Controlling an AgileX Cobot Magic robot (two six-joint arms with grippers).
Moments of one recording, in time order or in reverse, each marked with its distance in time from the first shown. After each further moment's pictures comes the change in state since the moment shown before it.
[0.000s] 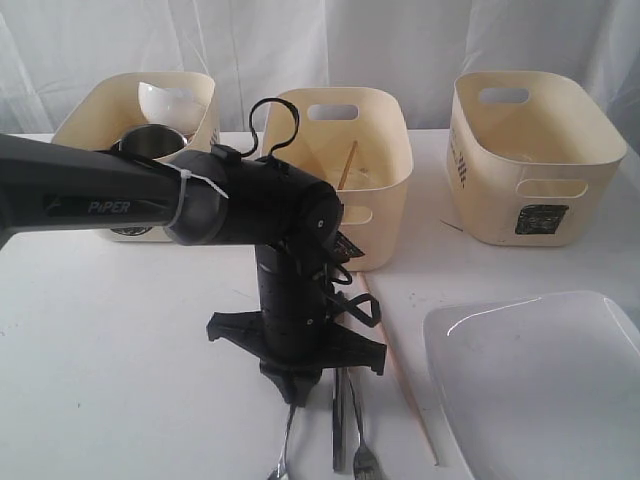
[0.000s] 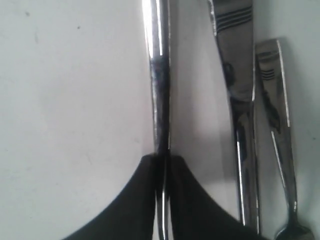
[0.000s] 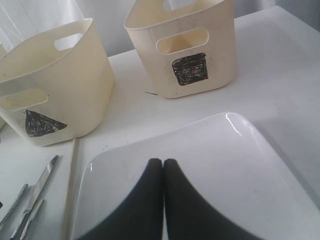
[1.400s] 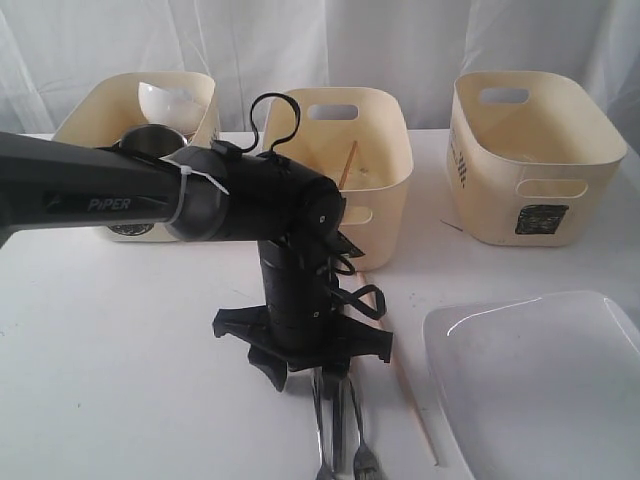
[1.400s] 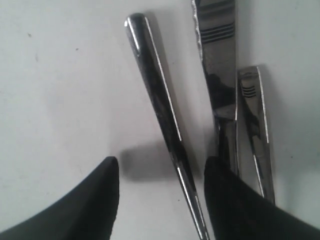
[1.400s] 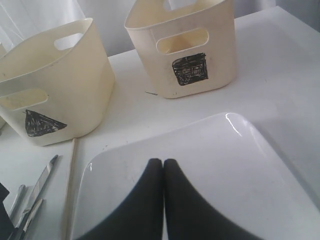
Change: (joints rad) left arm 0.000 -0.004 -0.013 0.002 -0.029 -0.050; right arm 0.000 0.000 0.000 0.000 0.000 -0.002
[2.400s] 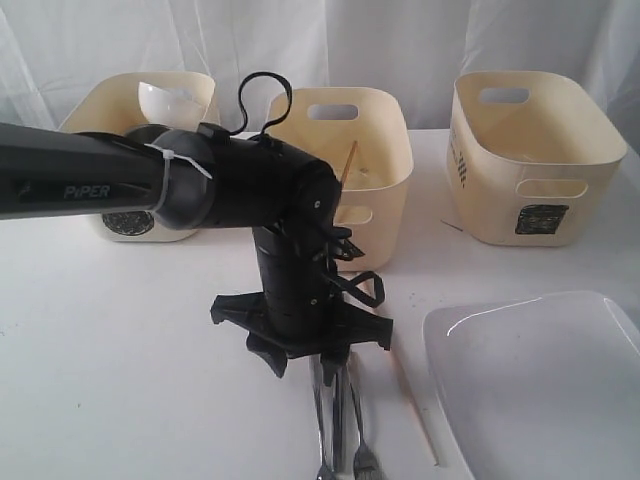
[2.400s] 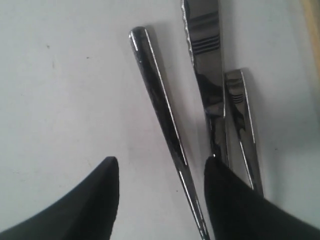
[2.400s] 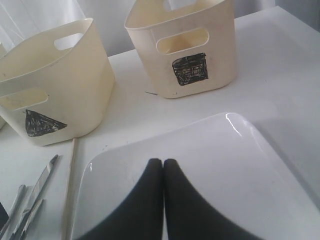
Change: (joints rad) left arm 0.002 -0.038 0.000 0.016 0.003 0.006; right arm 0.000 0.000 0.000 0.005 0.000 -0.002
